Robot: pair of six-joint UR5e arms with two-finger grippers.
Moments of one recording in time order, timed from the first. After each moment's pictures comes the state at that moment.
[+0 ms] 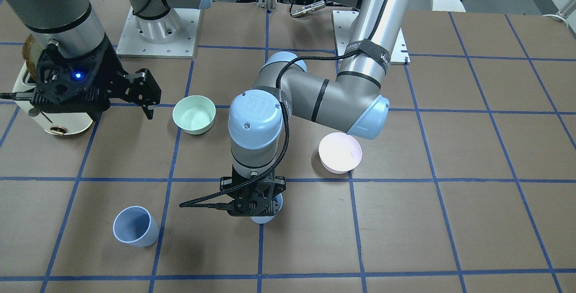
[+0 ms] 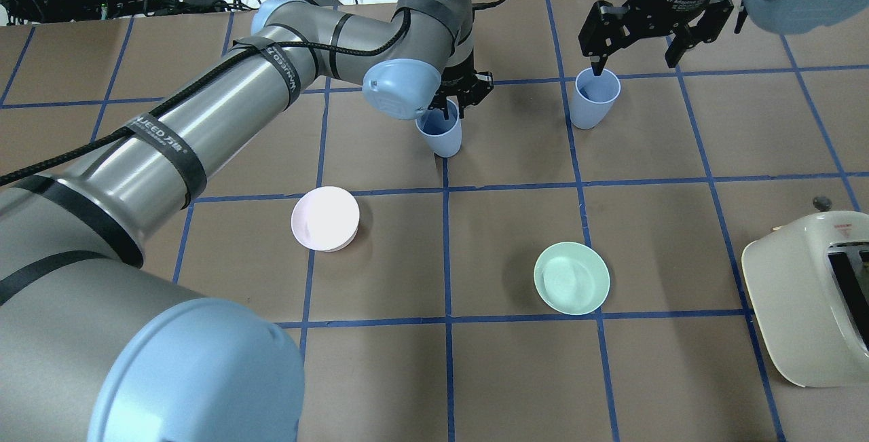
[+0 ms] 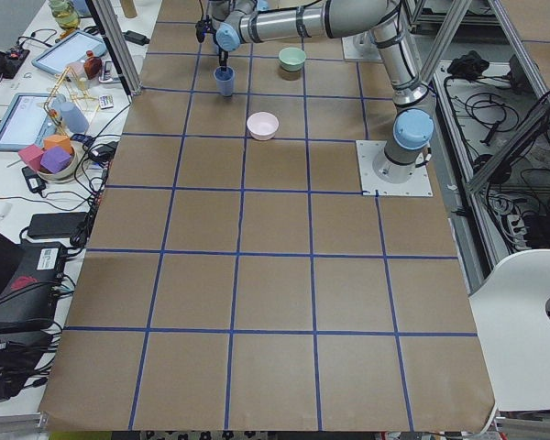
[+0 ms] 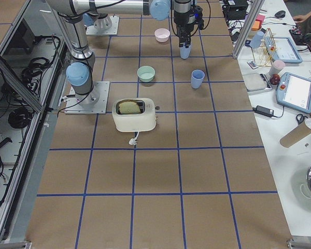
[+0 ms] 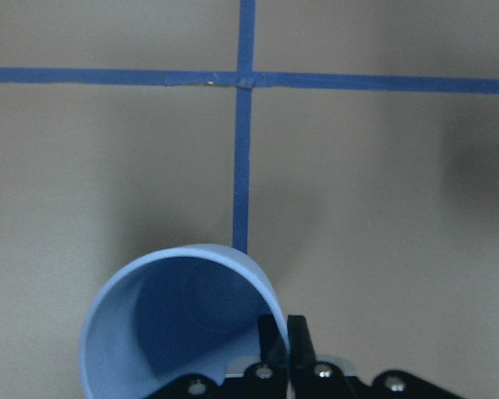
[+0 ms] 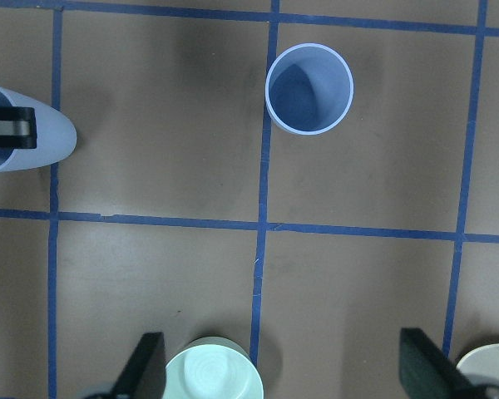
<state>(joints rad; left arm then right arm) -1.94 -2.19 -1.29 -1.16 1.56 -0.40 1.57 -1.46 1.47 -1.65 -1.58 -0.07</state>
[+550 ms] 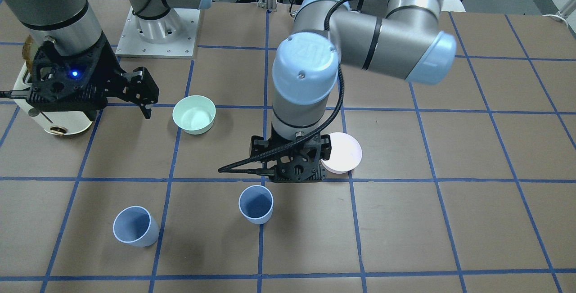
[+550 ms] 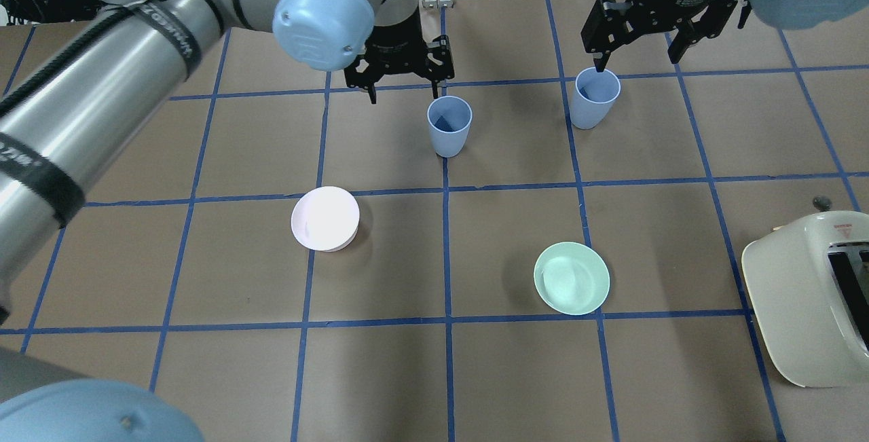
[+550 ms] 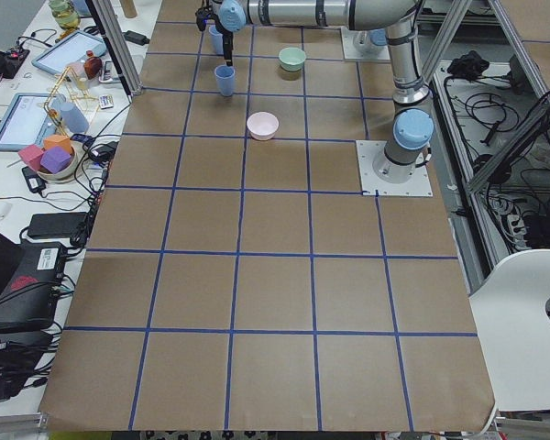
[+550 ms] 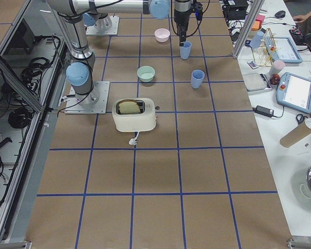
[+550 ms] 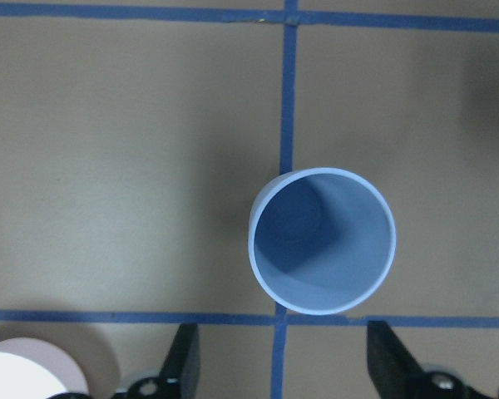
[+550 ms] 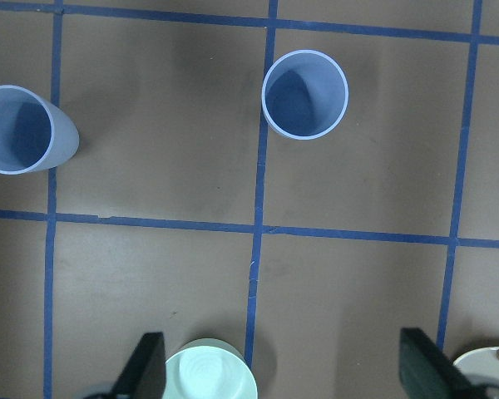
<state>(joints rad) -1.84 -1.99 -1.29 -1.44 1.55 -0.30 1.56 -1.45 1.46 -1.65 -1.58 -0.09</state>
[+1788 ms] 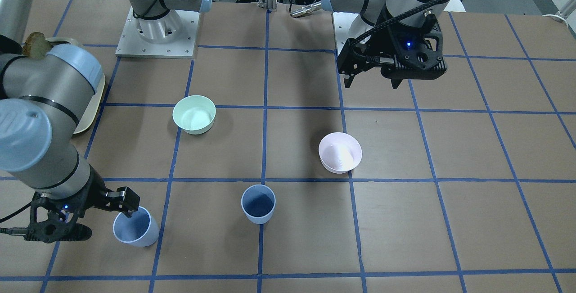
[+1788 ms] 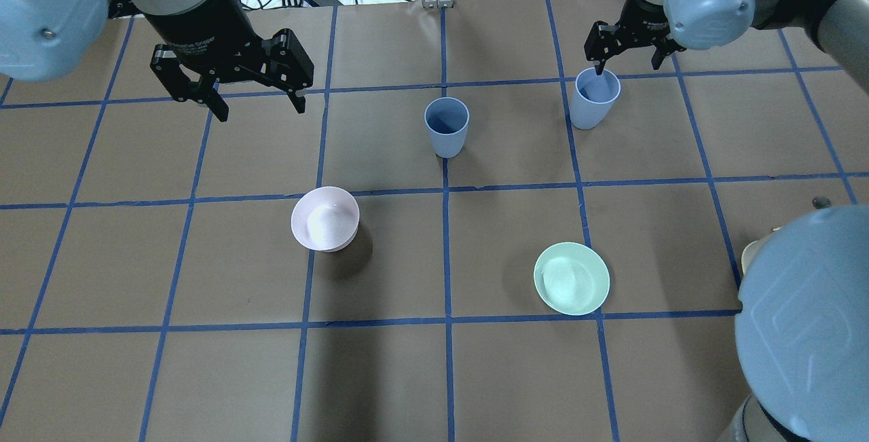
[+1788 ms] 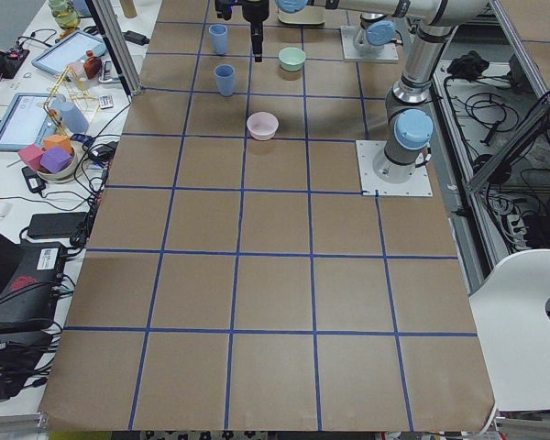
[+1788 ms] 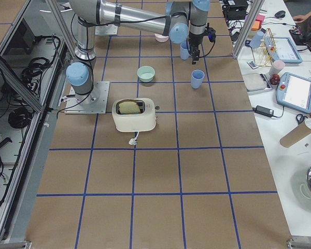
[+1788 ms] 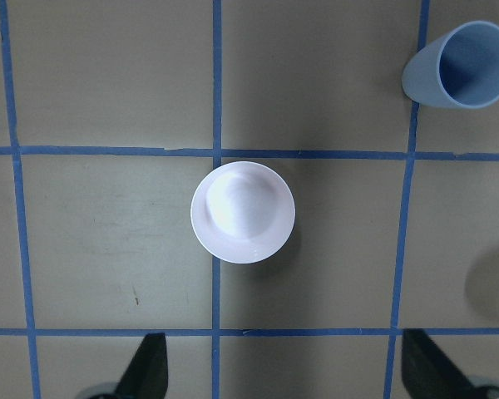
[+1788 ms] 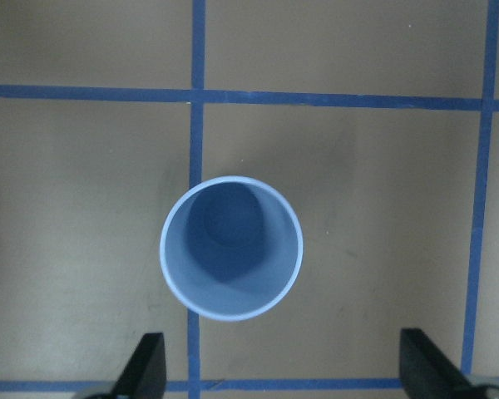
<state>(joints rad) -1.63 -1.62 -1.47 -1.64 1.53 -0.10 1.48 -1.09 1.43 -1.98 -1.61 -0.11</state>
